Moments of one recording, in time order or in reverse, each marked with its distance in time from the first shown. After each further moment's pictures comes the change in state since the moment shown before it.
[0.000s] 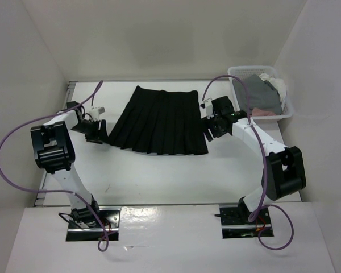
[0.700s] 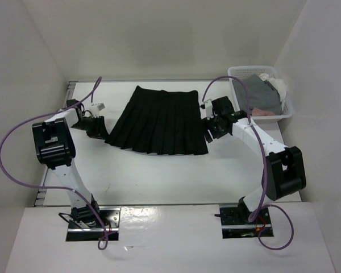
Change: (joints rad) left arm 0.006 0.079 0.064 0.056 0.079 -0.002; right arm 0.000 0.000 0.000 -0.022 -0.028 0.012
